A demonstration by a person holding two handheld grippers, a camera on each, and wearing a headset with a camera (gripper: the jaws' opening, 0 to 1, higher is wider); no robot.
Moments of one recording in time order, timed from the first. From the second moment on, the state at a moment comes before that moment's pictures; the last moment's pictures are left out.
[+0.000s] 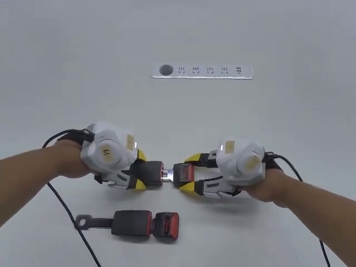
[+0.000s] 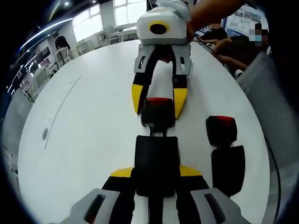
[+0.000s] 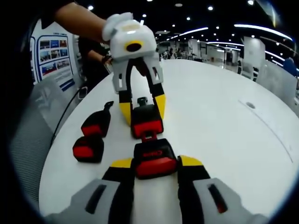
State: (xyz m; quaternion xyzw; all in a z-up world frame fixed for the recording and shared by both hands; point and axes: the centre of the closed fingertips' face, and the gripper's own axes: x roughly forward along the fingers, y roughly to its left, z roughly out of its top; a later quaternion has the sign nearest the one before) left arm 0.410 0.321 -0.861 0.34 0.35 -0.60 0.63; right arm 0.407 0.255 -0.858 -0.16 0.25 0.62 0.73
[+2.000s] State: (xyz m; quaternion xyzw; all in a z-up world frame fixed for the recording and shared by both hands) left arm 0.409 0.321 -0.862 0.36 0.36 -0.60 0.61; right arm 0.411 0.276 -0.860 -0.17 0.28 0.58 0.74
